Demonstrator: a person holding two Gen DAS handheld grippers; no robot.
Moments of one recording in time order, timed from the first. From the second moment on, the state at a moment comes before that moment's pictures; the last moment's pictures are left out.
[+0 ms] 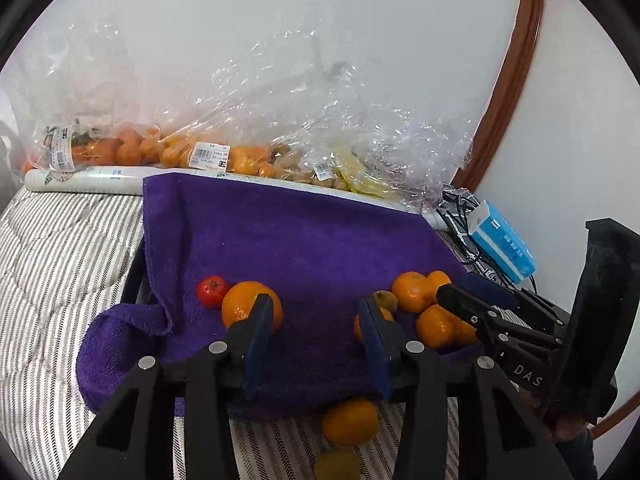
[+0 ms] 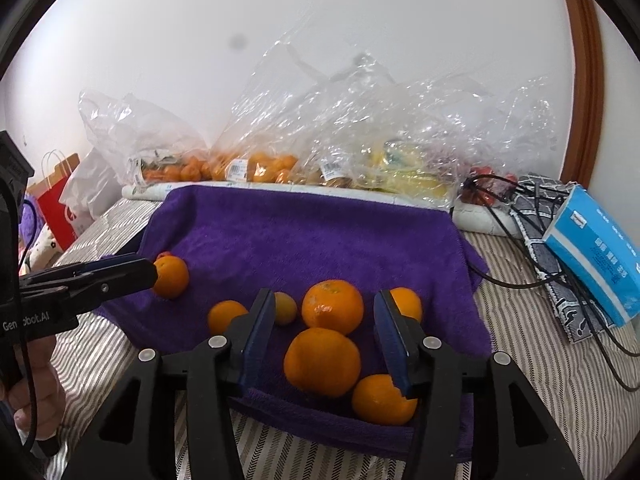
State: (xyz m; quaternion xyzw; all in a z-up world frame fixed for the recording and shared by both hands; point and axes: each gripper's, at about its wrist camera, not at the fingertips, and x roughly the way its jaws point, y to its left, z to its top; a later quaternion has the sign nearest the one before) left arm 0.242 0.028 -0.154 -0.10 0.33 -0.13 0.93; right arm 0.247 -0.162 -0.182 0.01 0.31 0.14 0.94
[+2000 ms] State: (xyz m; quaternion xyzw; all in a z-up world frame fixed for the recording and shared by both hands) left arm 0.158 0.116 -0.170 -0.08 0.33 -0.02 0.94; right arm 0.200 -0.051 -0.205 -0.01 0.41 0.18 0.90
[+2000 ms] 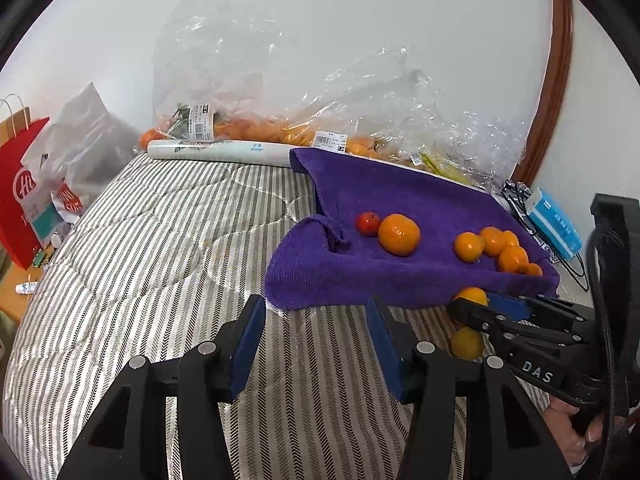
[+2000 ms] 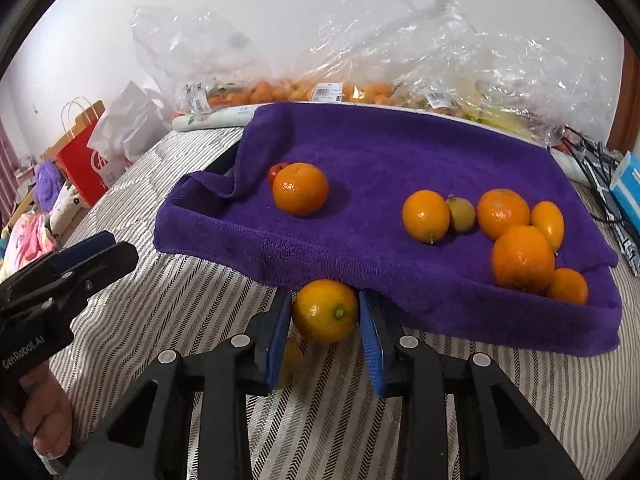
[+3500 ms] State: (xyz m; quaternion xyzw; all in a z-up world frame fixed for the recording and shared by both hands) left arm 0.159 0.062 -0.171 -0.05 0.37 -0.09 0.92; right arm 0.151 -0.141 -0.183 -0.02 0.34 0.09 0.93
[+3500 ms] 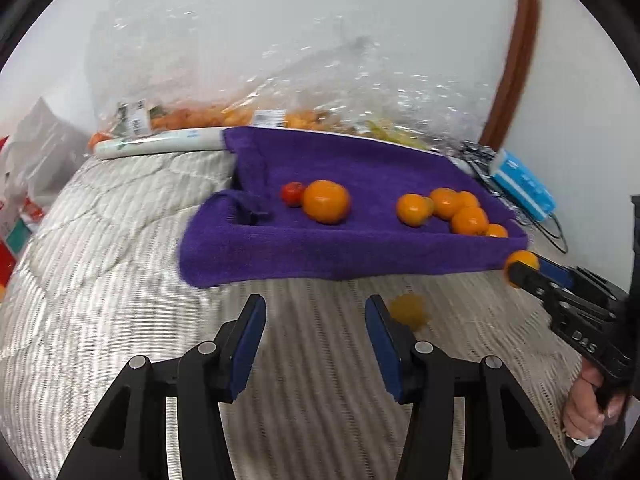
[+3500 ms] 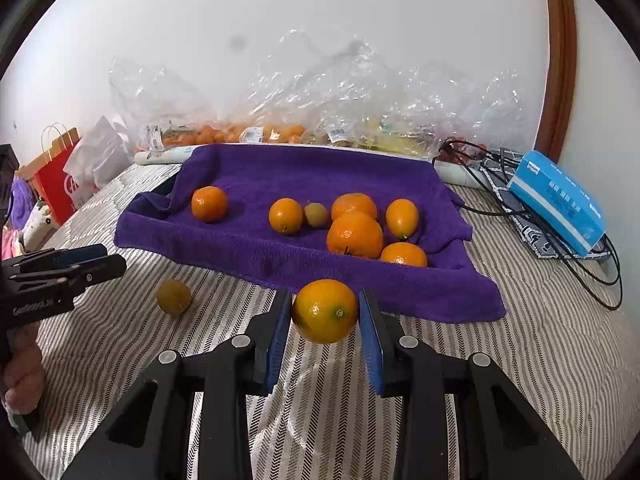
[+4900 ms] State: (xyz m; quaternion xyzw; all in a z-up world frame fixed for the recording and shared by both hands) left arm 0.179 0.007 -0.187 -0.05 0.40 -0.14 0.91; right arm 0.155 -0.145 -0.191 0.00 0.36 0.12 0.92
